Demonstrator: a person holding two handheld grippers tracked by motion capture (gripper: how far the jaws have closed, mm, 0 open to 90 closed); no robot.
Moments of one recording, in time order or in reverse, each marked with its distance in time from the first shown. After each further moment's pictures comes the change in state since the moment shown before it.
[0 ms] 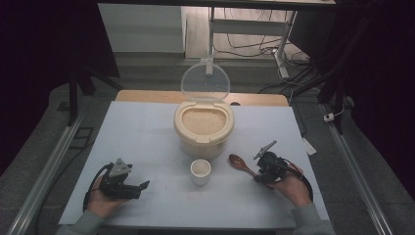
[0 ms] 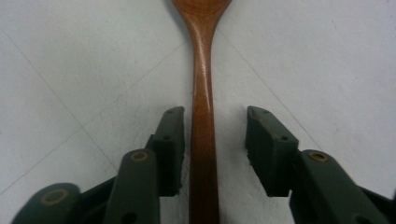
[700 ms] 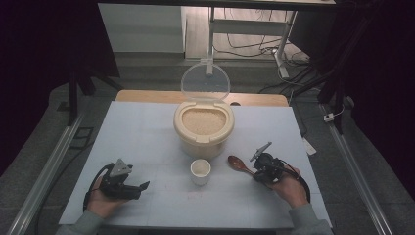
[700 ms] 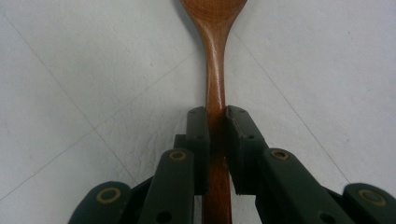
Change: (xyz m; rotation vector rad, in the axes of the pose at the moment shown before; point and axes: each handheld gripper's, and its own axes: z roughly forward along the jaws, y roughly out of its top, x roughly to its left) left arm 0.000 -0.001 0.001 0.012 -0.006 0.005; right arm 0.009 0.006 0.001 0.019 -0.012 -0.029
